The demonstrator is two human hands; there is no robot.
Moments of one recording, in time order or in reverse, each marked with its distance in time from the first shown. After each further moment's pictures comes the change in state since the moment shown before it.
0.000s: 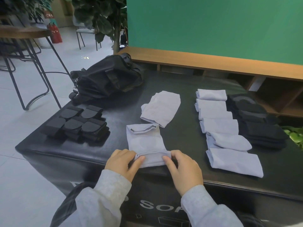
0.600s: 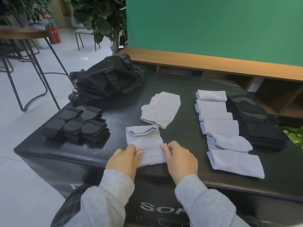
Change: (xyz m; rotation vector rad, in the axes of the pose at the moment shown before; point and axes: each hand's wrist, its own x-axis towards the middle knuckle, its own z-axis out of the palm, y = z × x) left_hand 0.021 0.020 -0.005 0.317 -0.309 -0.302; right_hand 0.031 -0.016 0.006 -0.149 -0.027 0.118
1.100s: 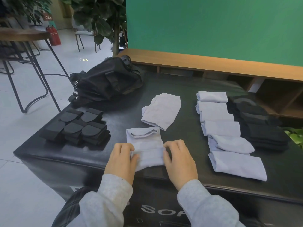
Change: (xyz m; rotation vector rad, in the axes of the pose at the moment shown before) left_hand -0.004 -0.007 0.005 -0.282 0.266 0.043; right_hand -0.001 0.008 0.016 0.087 0.186 -0.213
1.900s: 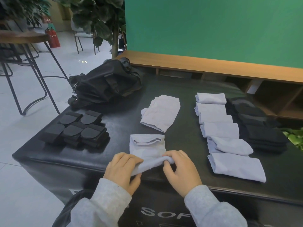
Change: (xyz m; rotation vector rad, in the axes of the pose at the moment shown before) left_hand -0.010 -0.032 0.008 0.044 -0.014 0.463; right_hand -0.011 0.012 -0.008 0.236 -0.119 -0.089
